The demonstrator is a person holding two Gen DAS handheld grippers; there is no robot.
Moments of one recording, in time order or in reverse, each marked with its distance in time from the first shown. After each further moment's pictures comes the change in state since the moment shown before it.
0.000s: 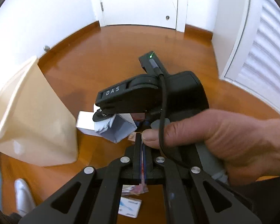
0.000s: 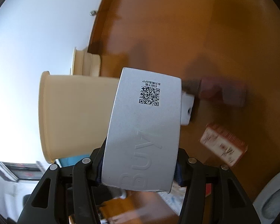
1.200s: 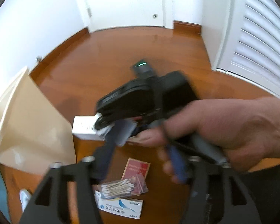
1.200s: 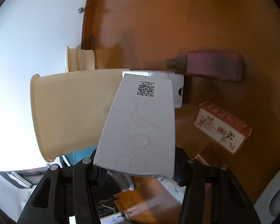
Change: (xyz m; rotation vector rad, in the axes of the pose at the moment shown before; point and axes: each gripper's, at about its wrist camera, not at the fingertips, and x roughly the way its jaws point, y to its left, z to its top) left arm 0.007 -0.005 -0.004 0.045 0.008 -0.023; right arm -0.012 -0.024 0.006 0.066 0.031 -0.031
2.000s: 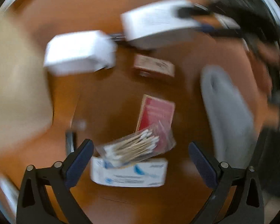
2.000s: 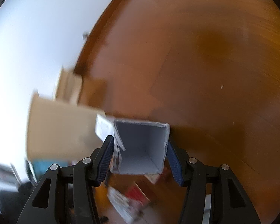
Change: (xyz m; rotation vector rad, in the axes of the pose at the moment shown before) left arm 0.095 0.076 -0.046 0.124 0.478 -0.290; right arm -0.076 -0.010 0.014 -0.315 -0.199 -0.240
